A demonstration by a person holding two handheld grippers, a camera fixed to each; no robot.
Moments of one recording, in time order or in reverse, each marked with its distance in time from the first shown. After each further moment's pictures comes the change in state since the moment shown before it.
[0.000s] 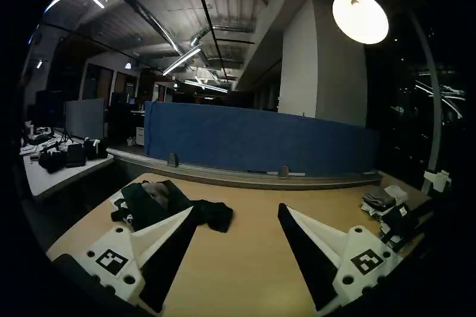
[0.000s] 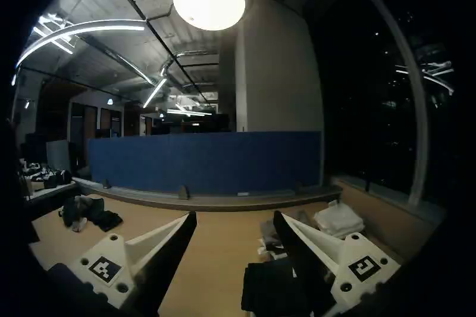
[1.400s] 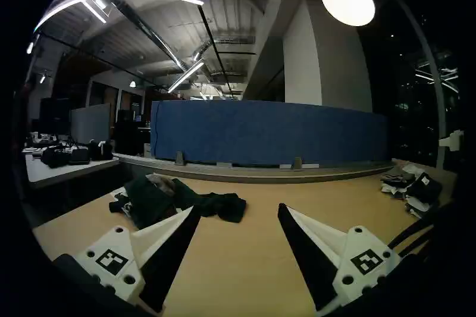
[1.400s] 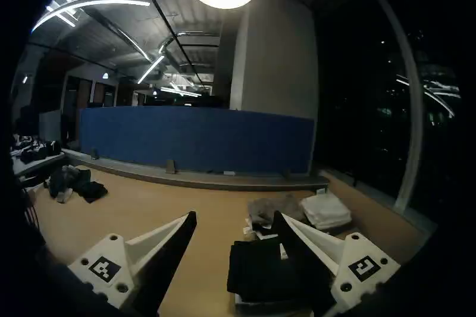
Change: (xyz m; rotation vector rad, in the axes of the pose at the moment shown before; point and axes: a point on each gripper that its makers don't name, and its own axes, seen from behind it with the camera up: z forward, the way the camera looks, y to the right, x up) left arm -0.100 -0.015 0.028 0.050 0.099 0.067; right arm -0.049 0.002 -0.006 -0.059 -0.099 -0.105
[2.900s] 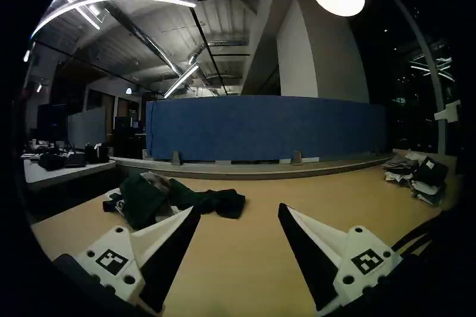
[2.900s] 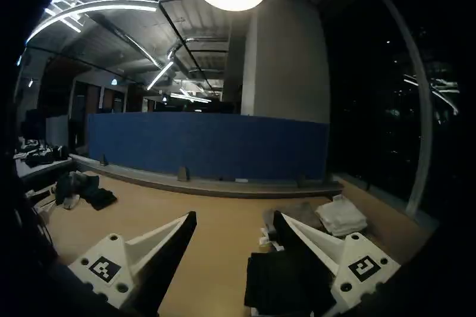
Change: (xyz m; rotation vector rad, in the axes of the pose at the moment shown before) left arm -0.028 0.005 0.017 -0.012 0.021 0.046; right arm 0.015 -0.022 0.024 0.064 0.045 0.020
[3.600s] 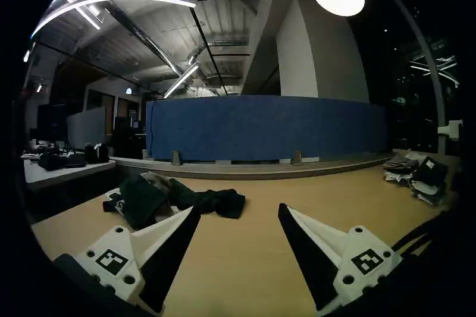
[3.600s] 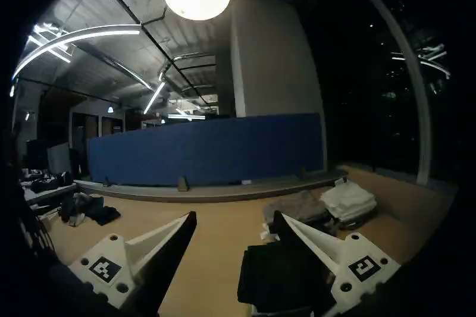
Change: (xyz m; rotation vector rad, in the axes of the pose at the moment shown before) left arm 0.000 0.001 0.000 0.000 0.000 0.000; right arm -0.043 0.033 -0.001 0.019 0.078 0.150
